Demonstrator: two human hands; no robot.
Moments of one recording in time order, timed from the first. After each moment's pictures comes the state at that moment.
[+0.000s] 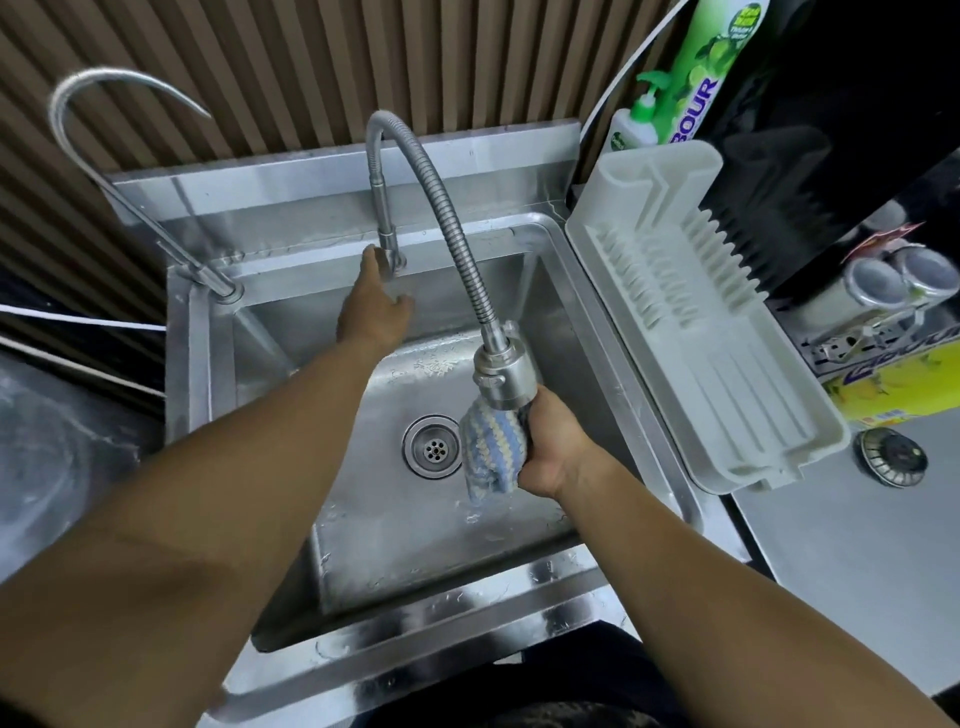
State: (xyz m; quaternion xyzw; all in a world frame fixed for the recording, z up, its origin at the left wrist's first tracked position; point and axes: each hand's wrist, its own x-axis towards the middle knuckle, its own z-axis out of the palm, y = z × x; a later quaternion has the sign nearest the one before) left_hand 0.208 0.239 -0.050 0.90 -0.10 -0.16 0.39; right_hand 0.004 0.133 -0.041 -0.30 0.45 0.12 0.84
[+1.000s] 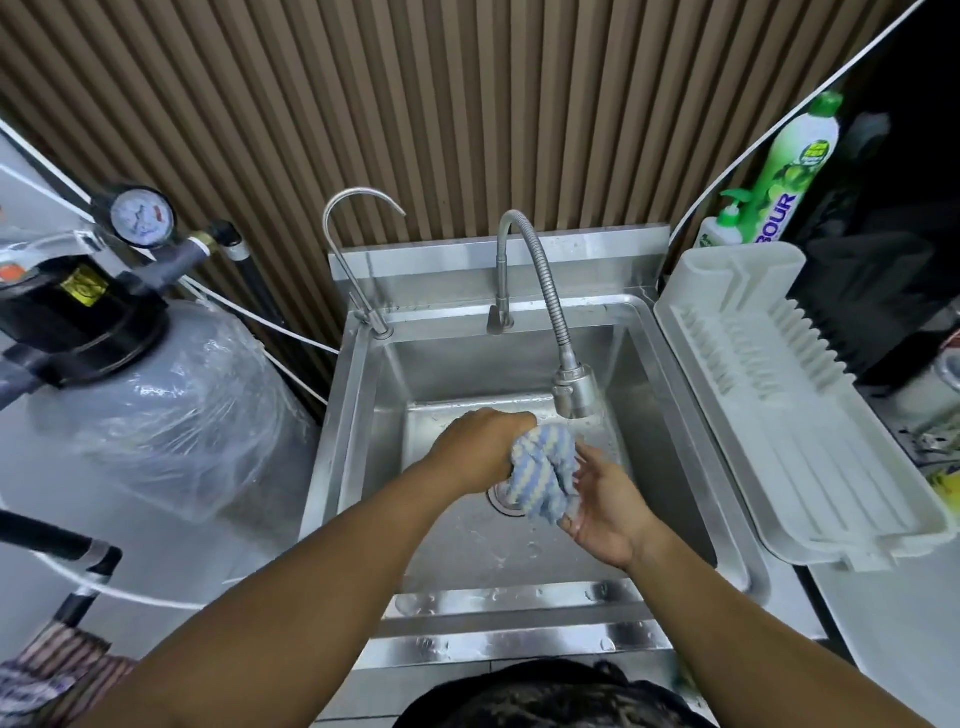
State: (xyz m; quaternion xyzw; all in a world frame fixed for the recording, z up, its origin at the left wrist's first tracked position) left_hand 0.063 0.311 -0.001 0.90 -0.40 -0.11 0.11; right_hand -0.044 0.159 -0.040 -0.31 0.29 0.15 0.89
